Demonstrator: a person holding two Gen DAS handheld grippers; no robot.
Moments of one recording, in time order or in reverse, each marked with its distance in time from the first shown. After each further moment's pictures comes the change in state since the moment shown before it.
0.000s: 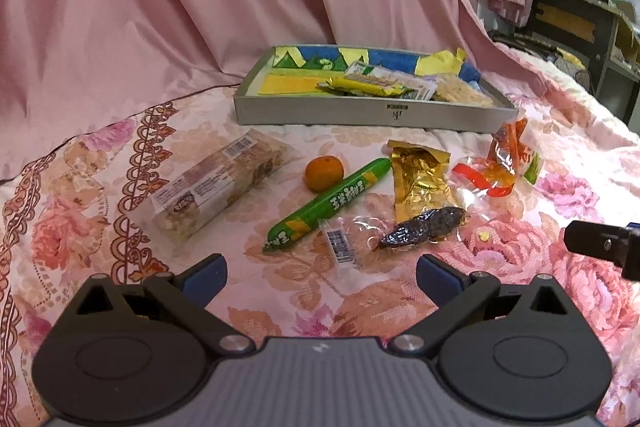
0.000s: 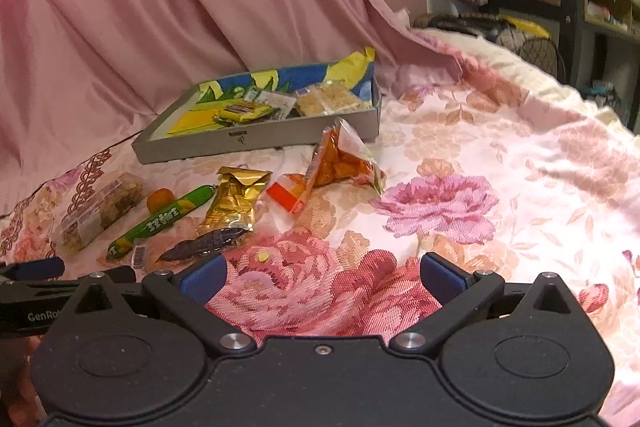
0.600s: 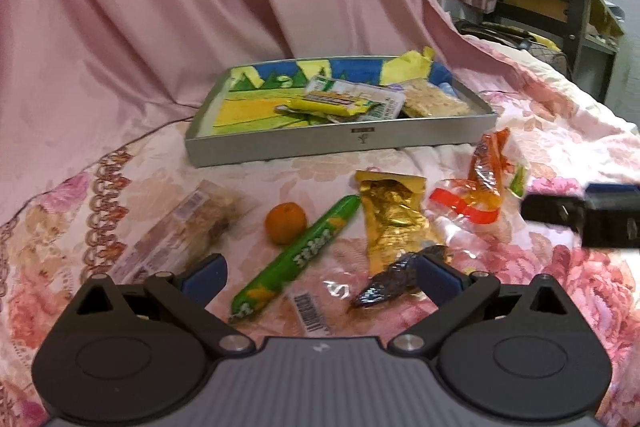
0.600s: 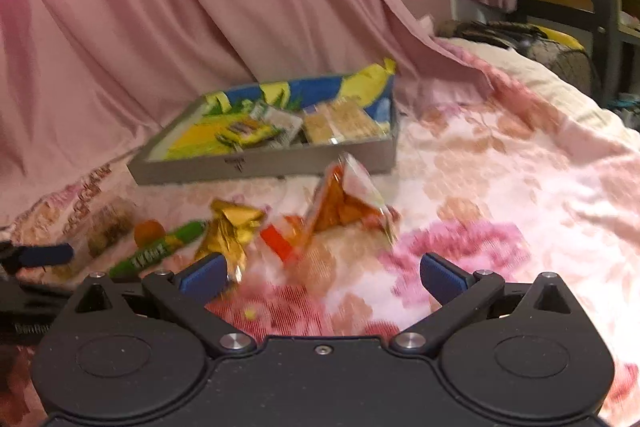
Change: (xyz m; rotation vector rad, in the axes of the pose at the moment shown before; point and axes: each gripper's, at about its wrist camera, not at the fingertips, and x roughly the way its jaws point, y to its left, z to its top) left arm 0.023 -0.020 0.034 0.113 -0.007 -0.072; right arm 0.045 -0.016 0.037 -0.039 -0.038 0.091
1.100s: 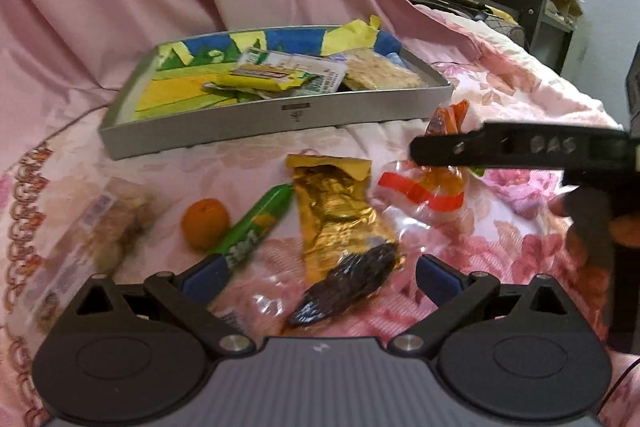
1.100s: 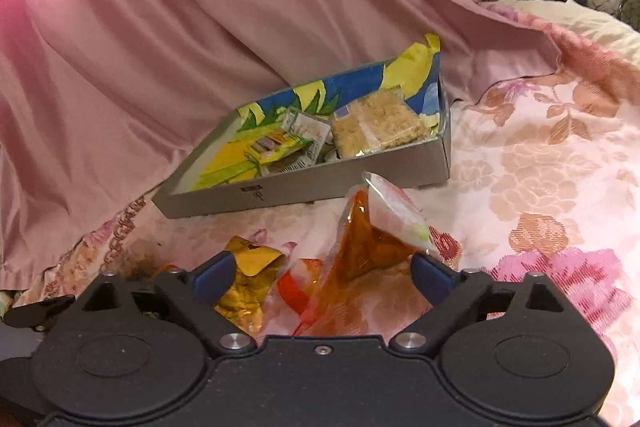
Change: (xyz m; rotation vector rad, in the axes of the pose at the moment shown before) left arm 0.042 -0.016 0.009 0.040 0.081 -0.168; right arm 0.073 -0.032 0.022 0.110 0.041 0.233
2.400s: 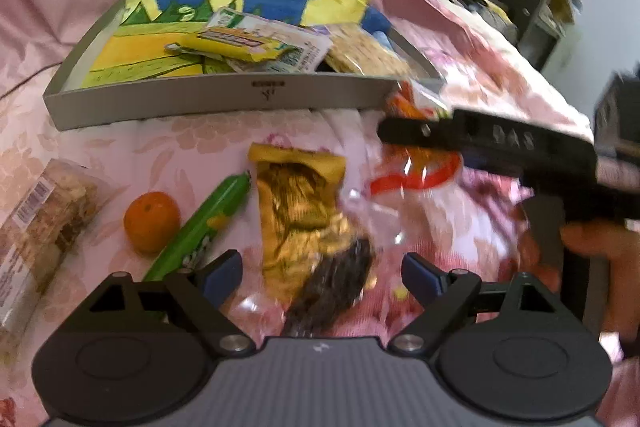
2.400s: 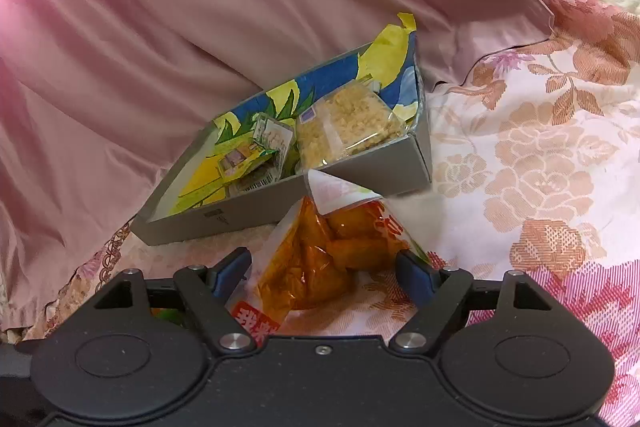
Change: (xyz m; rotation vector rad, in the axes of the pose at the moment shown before) left arm 0.026 0.005 0.013 -0.067 0.111 -0.129; right arm 0.030 -0.029 0.011 0.110 0.009 0.022
